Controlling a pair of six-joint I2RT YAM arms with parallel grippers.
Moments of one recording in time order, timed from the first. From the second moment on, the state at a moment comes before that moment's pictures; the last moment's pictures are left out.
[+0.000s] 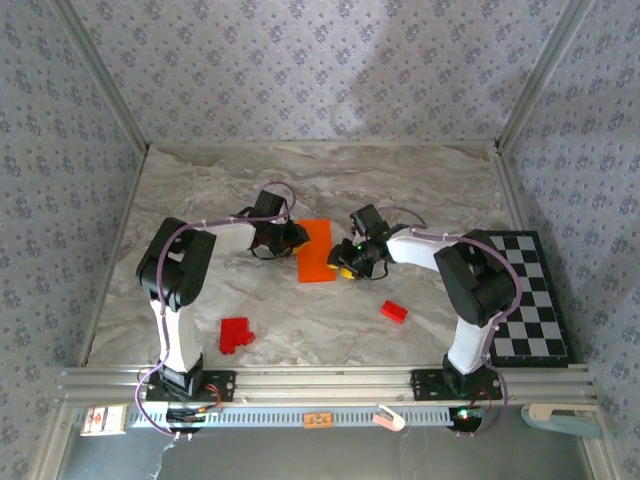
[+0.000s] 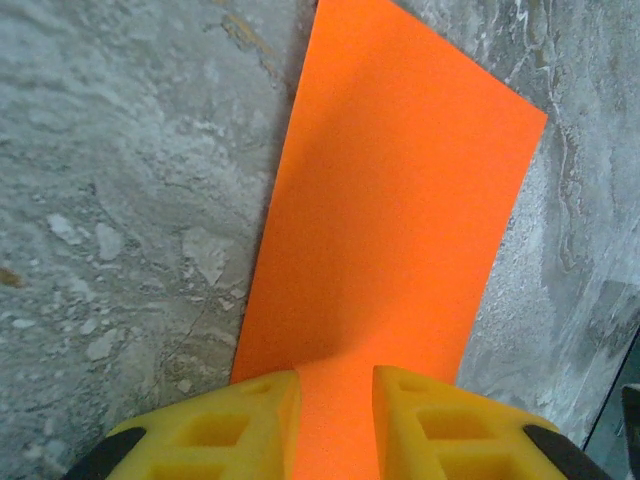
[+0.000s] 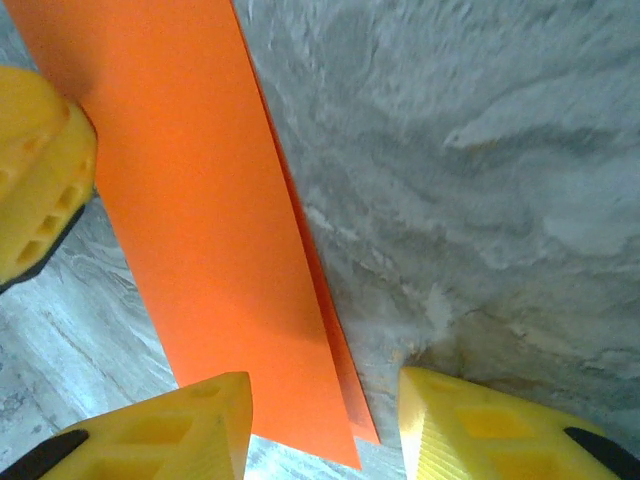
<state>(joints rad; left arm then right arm) -0.47 1.94 1.09 -0.13 0.41 -0.97 0.56 1.80 0.99 -0.27 -0.45 0.92</state>
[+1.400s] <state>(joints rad) -0.47 1.94 1.09 -0.12 0.41 -0.98 0.55 1.79 0.85 0.13 -0.56 1.06</state>
